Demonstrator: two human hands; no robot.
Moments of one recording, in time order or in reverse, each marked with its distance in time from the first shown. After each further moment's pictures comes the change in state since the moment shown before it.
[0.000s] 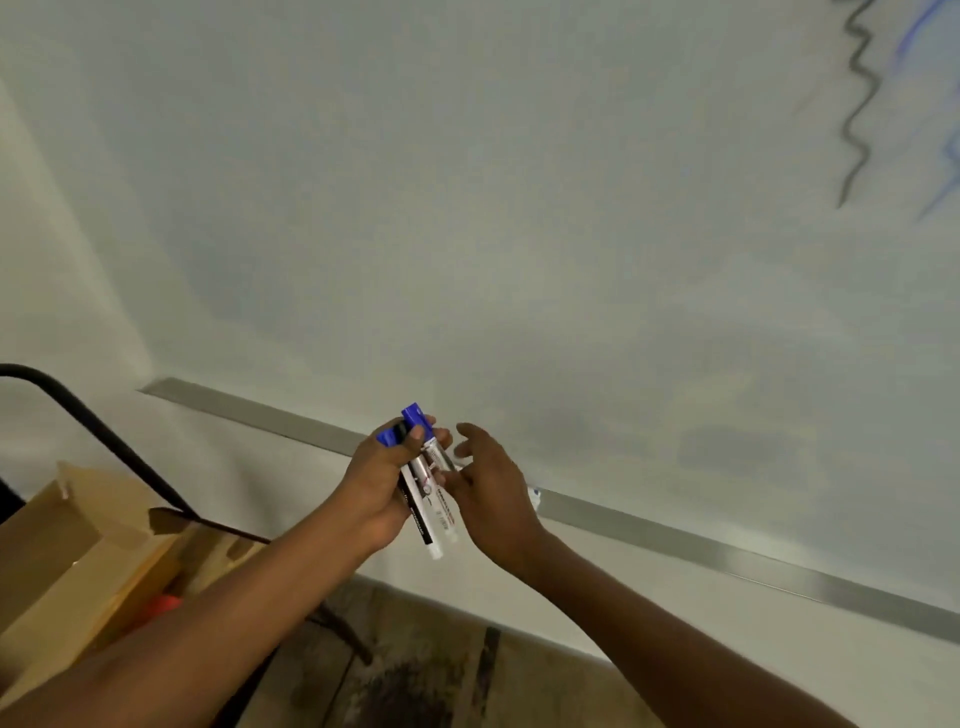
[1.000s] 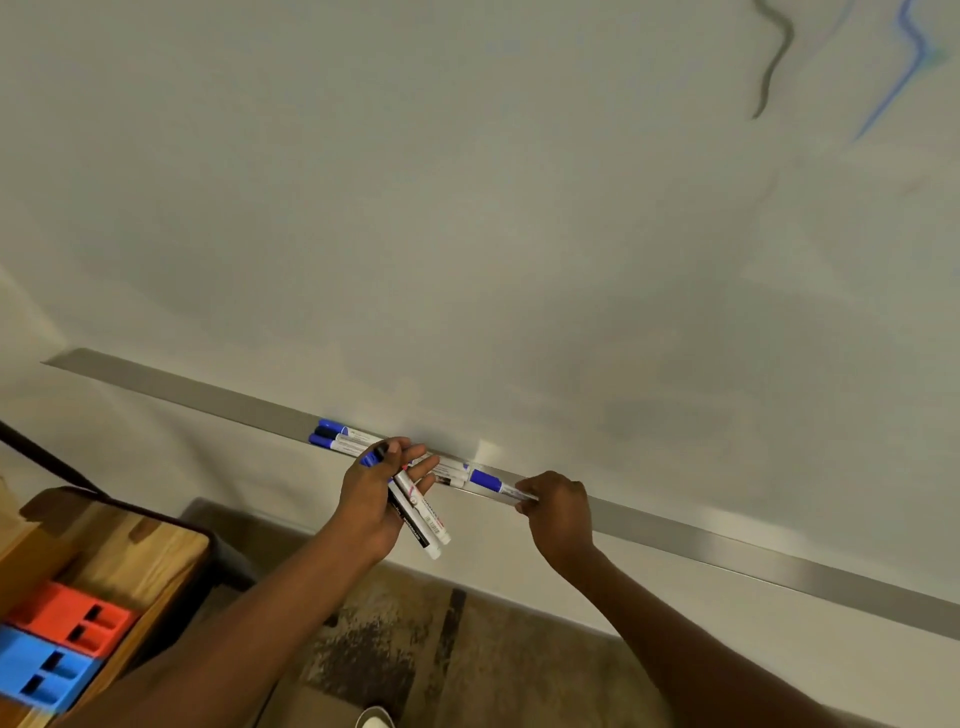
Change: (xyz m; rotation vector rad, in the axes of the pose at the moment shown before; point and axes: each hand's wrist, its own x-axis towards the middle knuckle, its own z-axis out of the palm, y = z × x) left_hand 0.063 -0.140 0.067 -0.154 0.130 -0.082; right_hand 0.001 0.245 -0.083 -0.409 0.036 0.196
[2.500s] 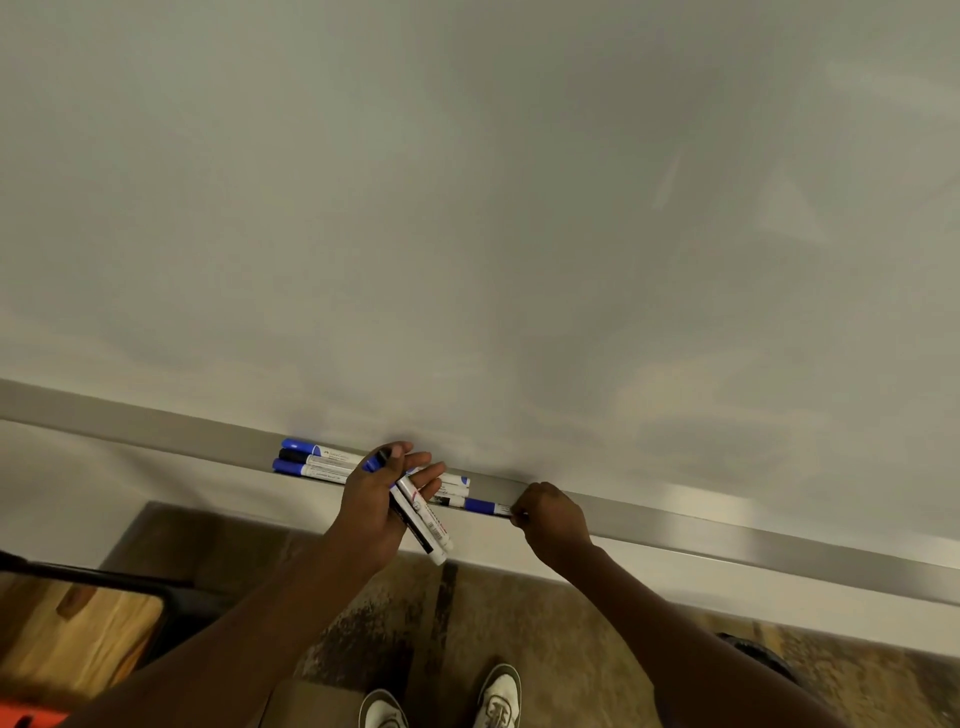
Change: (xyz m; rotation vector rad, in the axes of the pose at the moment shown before) left_hand 0.098 -0.001 -0.008 0.035 -0.062 -0.154; right_hand 0.060 0.030 0.068 -0.202 -0.225 -0.029
